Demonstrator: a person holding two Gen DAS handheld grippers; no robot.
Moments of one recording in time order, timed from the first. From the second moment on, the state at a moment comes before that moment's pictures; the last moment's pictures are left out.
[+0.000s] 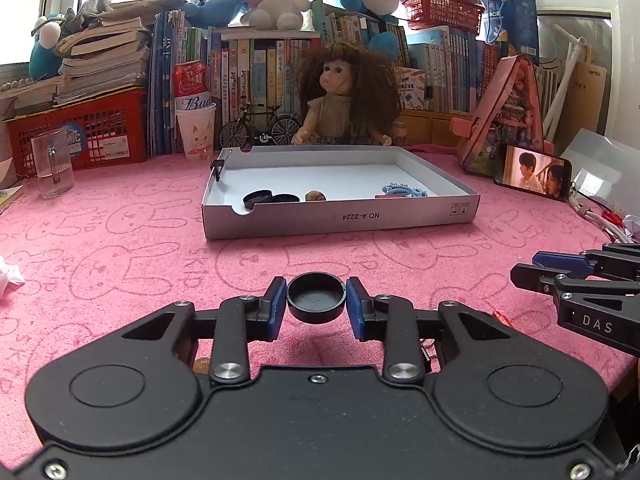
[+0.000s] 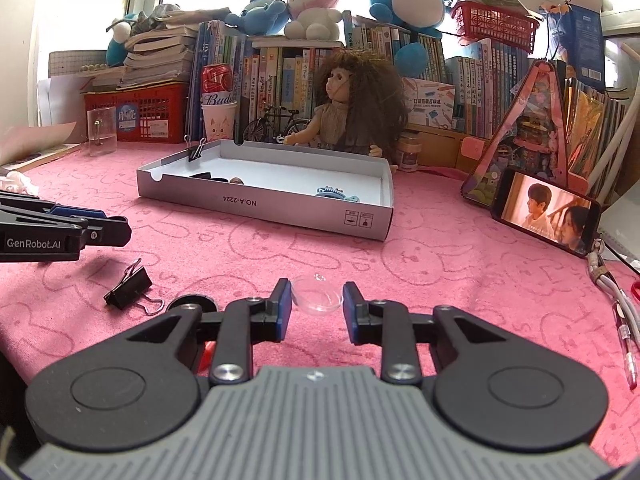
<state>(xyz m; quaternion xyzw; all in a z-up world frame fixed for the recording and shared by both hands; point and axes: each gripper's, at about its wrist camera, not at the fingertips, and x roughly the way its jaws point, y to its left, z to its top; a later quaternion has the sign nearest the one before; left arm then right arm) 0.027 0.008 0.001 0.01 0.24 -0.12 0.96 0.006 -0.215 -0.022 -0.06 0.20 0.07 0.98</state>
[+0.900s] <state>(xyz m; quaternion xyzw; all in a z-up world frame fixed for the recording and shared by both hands) 0.125 0.022 0.049 -0.02 0.23 -0.09 0.97 0.087 -0.225 0.015 -0.01 0.20 0.05 0.98</state>
